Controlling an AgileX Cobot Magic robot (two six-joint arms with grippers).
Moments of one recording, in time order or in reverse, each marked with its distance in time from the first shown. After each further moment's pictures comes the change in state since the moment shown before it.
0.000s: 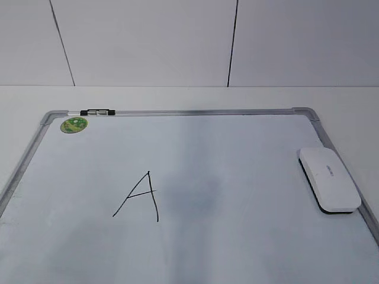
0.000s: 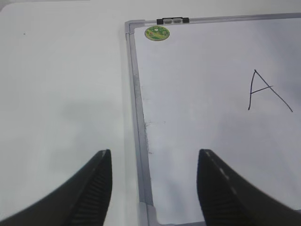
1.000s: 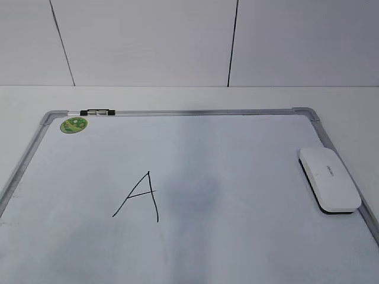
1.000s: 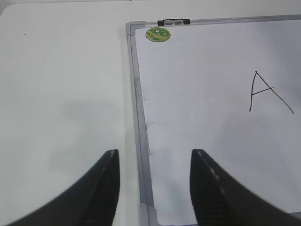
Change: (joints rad) left arm 0.006 0.000 0.000 0.000 -0.004 0.000; right arm -0.173 -0.050 0.002 -0.003 -0.004 -0.001
